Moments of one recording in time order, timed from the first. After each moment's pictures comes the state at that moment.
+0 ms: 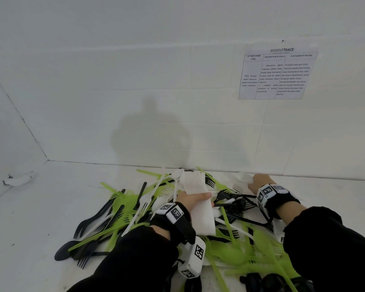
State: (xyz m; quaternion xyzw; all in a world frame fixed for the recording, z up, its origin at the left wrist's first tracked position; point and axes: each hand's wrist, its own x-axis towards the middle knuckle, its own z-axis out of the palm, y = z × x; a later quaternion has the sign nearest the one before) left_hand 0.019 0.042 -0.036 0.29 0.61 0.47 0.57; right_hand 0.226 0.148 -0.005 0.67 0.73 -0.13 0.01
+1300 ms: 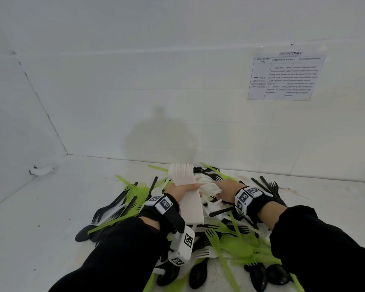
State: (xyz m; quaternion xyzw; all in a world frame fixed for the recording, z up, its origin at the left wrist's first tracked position) left_hand -0.015 0.000 0.003 0.29 0.62 0.51 0.52; right_hand 0.144 0.087 0.006 0.41 0.90 -0.12 0.09
